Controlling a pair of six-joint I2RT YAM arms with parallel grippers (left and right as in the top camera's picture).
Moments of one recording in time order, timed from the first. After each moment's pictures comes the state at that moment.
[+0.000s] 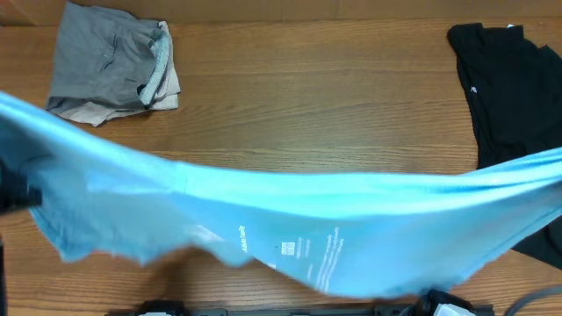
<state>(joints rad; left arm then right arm) -0.02 1.15 2.34 -1.16 -0.23 -0.13 -0.34 1.13 2.42 -1.55 -0.04 0.23</state>
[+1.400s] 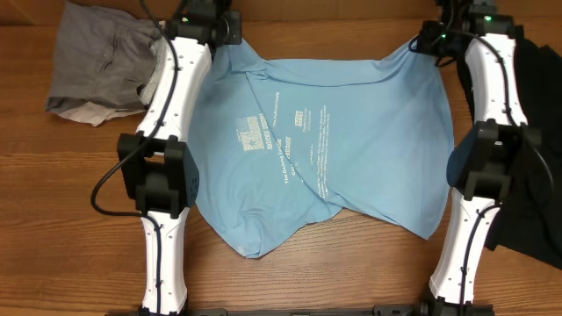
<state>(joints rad) -0.18 2.41 2.34 -0.72 -0.10 -0.12 -0.14 2.51 2.41 -0.88 -0.28 0.03</state>
